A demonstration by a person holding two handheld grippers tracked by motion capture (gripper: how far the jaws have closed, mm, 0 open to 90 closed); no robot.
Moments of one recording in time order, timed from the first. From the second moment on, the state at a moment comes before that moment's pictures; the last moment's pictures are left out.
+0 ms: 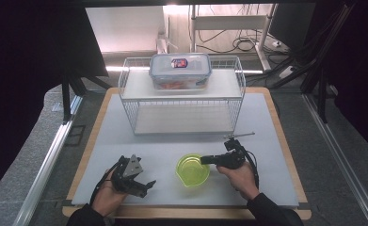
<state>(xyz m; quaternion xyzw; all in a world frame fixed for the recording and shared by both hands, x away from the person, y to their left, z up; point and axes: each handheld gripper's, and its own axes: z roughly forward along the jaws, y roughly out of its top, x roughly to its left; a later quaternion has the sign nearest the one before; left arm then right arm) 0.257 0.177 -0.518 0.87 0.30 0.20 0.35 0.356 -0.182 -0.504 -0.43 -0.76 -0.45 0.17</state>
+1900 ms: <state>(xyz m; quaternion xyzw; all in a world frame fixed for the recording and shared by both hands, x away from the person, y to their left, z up) 0.257 0.180 -0.515 0.86 0.30 0.19 0.37 0.394 -0.192 -0.383 -0.41 -0.71 -0.55 0.15</state>
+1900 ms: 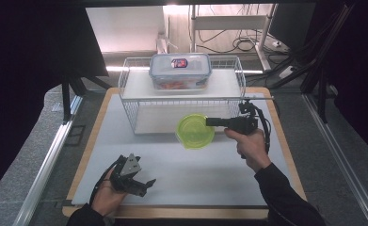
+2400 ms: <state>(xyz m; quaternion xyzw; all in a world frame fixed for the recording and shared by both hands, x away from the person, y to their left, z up) 0.258 0.181 -0.515 0.85 0.31 0.19 0.37 0.409 -0.182 -0.337 -0.40 -0.70 -0.57 0.14</state>
